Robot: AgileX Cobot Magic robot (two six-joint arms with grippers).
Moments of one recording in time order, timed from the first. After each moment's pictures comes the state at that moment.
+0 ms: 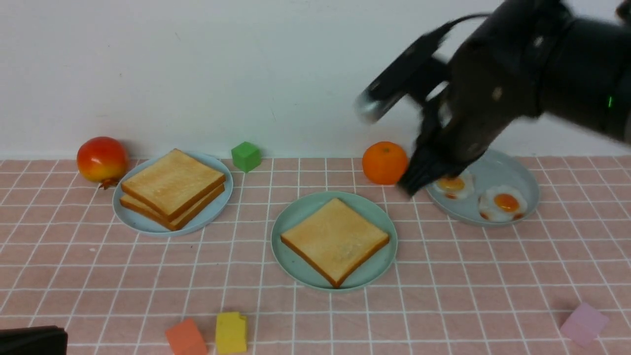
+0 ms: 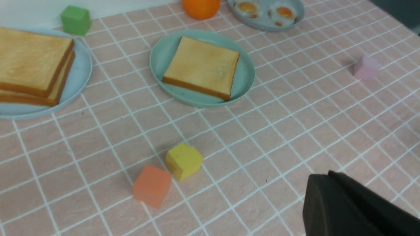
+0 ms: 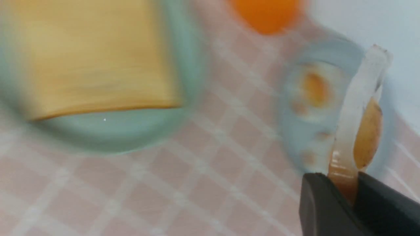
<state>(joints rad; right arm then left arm) 0.67 1.71 -1.47 -0.39 0.94 -0.02 -0.72 0.41 -0.67 0.04 0.79 -0.25</state>
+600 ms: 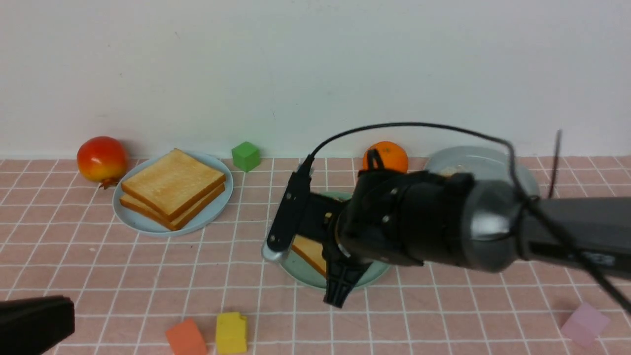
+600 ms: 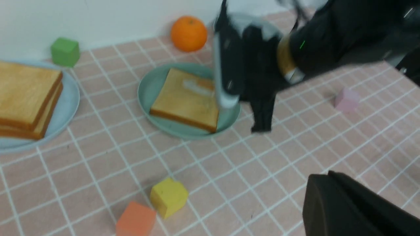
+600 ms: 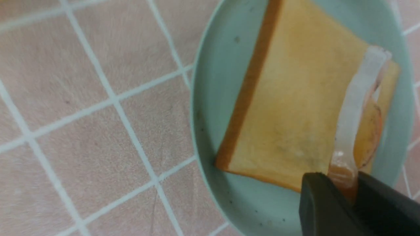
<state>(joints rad) 0.81 1.94 -1.33 -0.60 0.60 -0.01 -0.72 0.41 -0.67 0.02 0.67 -0.25</state>
